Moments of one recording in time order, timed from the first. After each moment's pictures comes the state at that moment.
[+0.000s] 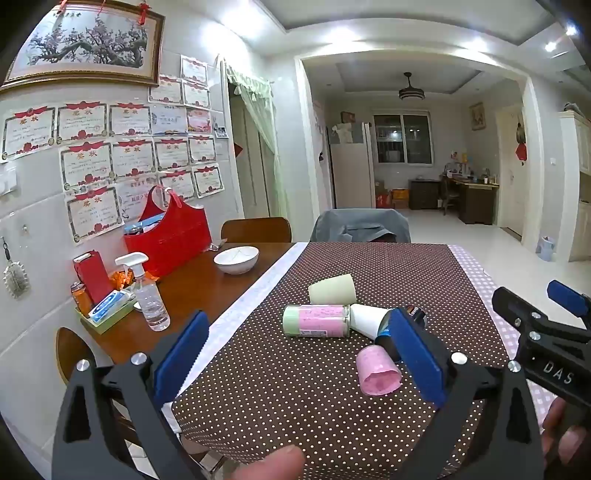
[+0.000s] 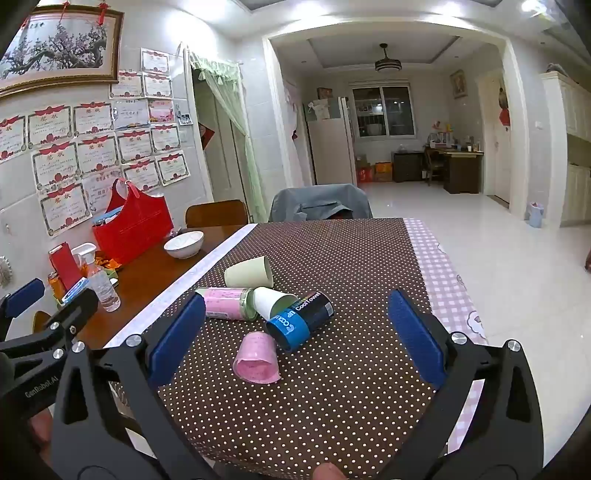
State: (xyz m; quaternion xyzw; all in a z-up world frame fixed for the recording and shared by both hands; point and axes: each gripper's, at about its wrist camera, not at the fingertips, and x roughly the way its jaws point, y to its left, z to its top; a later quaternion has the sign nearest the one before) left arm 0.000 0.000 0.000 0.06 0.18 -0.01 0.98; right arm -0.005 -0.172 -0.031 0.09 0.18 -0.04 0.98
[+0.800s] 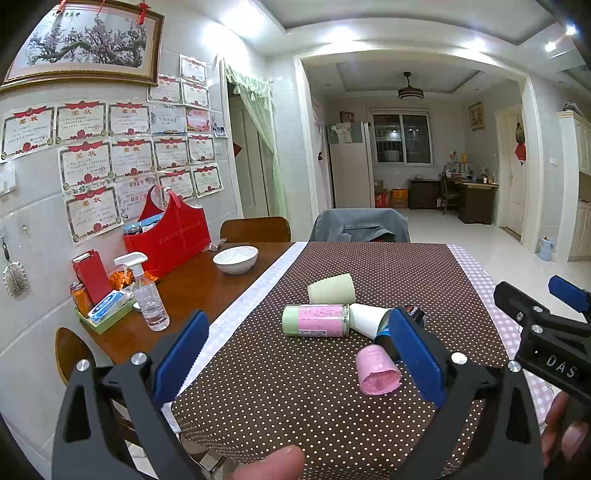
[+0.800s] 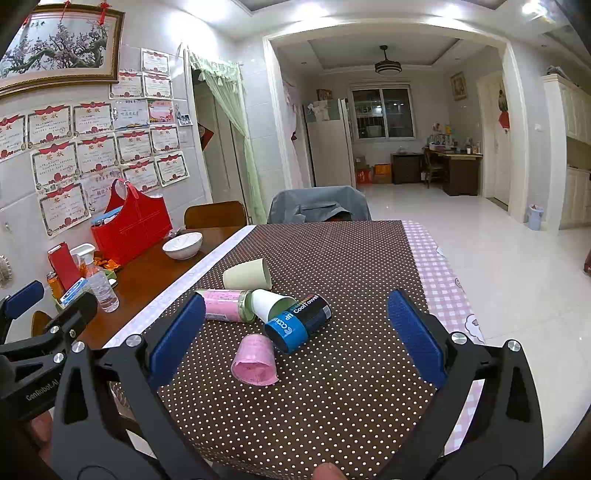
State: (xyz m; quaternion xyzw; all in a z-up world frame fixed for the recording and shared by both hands) left arm 0.000 0.000 0.000 0.07 0.18 -0.01 0.98; right arm -0.006 -0.170 -0.030 0.09 0.17 -0.04 0.98
